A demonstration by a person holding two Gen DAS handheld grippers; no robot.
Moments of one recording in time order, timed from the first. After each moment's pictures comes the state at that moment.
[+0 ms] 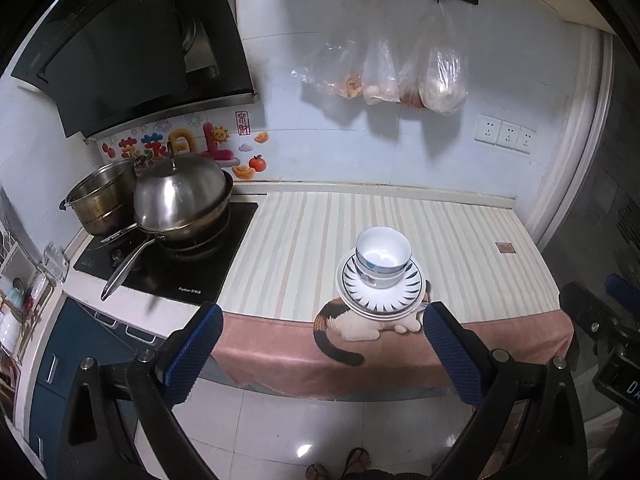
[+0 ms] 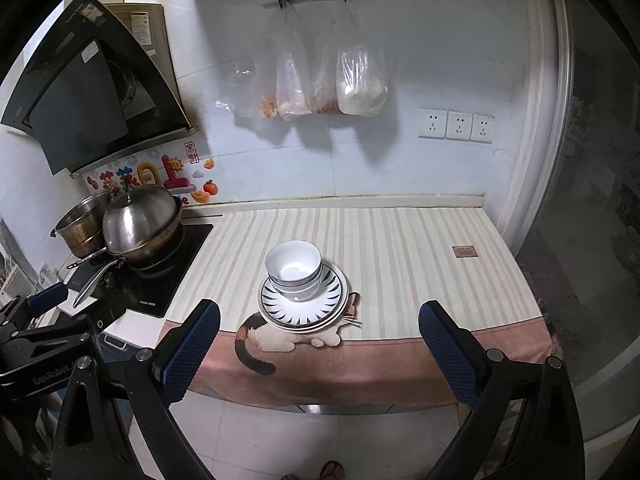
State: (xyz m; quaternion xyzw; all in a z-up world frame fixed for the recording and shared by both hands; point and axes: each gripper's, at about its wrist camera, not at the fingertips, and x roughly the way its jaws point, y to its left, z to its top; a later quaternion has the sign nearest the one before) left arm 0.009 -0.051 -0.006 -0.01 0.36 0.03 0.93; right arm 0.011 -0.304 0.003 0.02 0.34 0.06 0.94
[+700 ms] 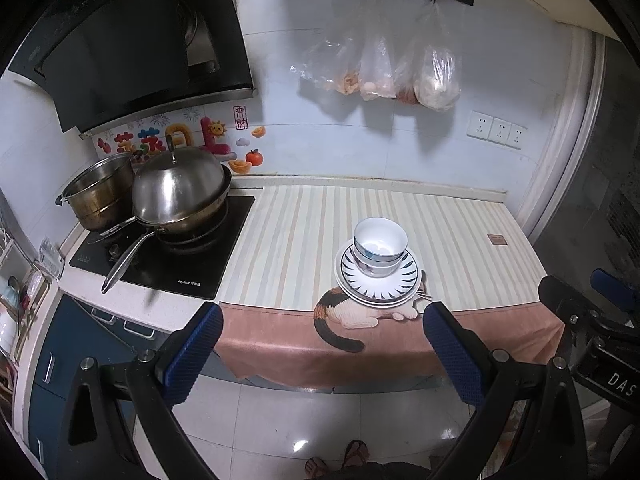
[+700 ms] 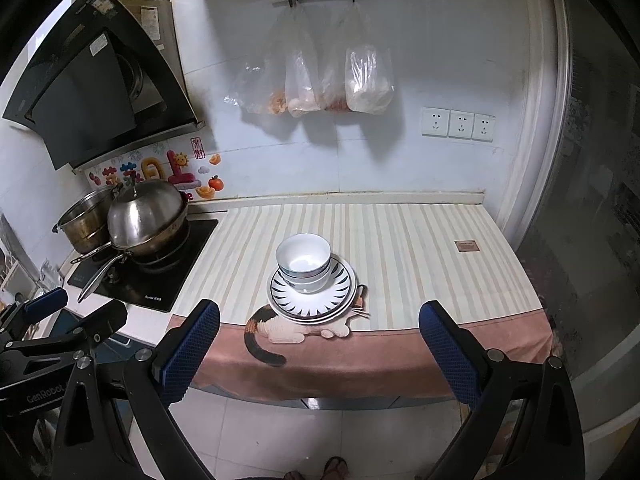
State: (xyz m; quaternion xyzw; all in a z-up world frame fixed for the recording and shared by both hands) left arm -0.010 -0.040 -0.002 -0.01 0.37 0.01 0.93; right arm -0.001 -0.286 0.003 0.02 0.34 0.06 0.94
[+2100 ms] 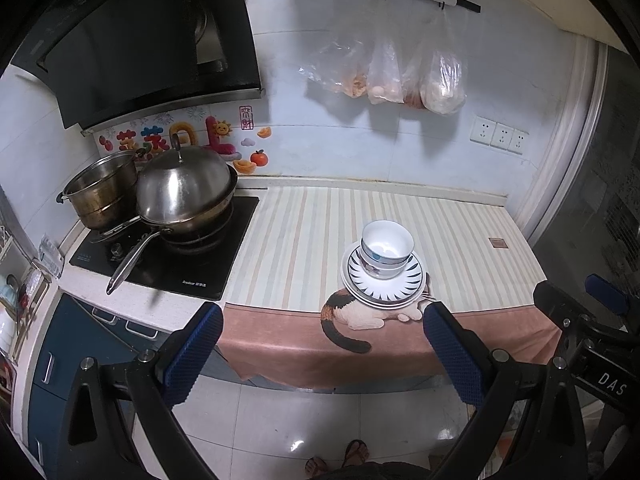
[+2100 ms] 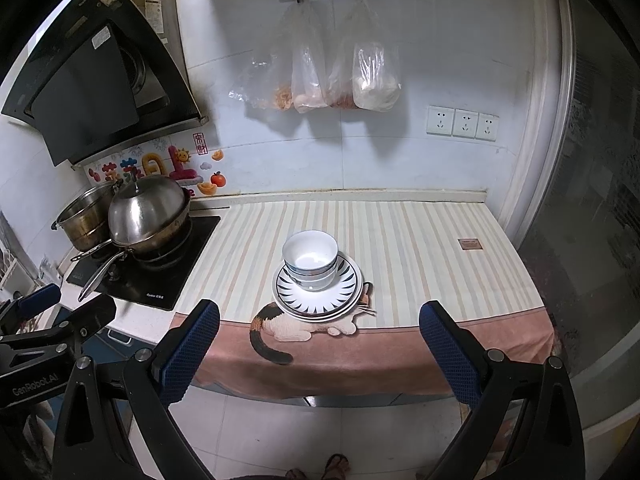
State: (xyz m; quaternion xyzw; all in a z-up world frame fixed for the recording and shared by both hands) left arm -0.014 -0.034 0.000 -0.02 0.37 0.02 0.93; right arm 0.008 -0.276 0.003 0.02 0.35 0.07 0.93
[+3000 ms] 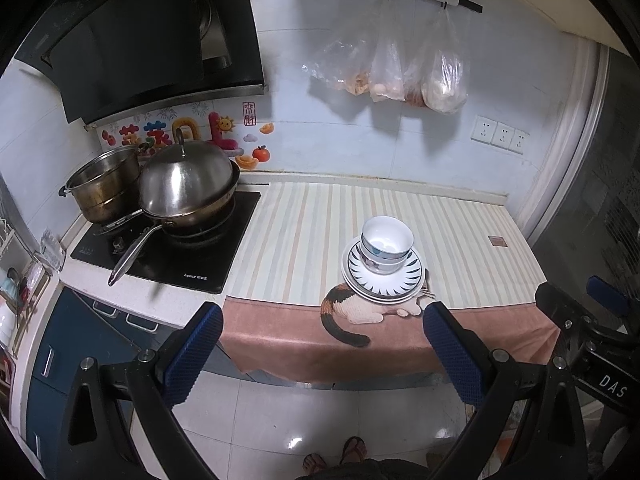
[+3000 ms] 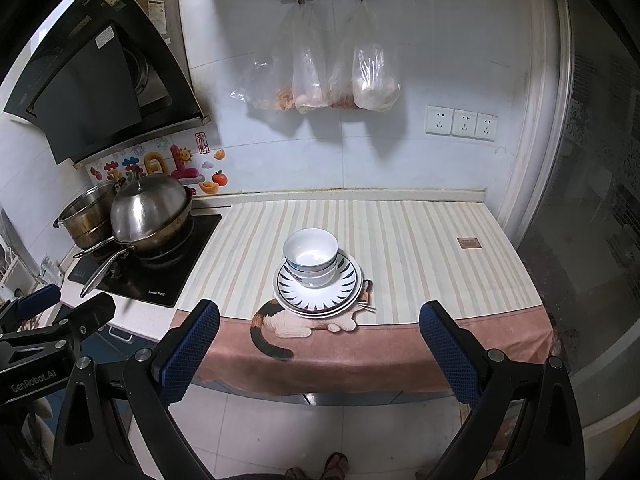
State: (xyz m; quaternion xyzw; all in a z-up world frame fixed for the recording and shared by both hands) left arm -0.029 -0.038 -0.001 -0.03 0.37 0.03 0.93; right arm 0.000 -0.277 0.005 0.01 0.35 0.07 0.94
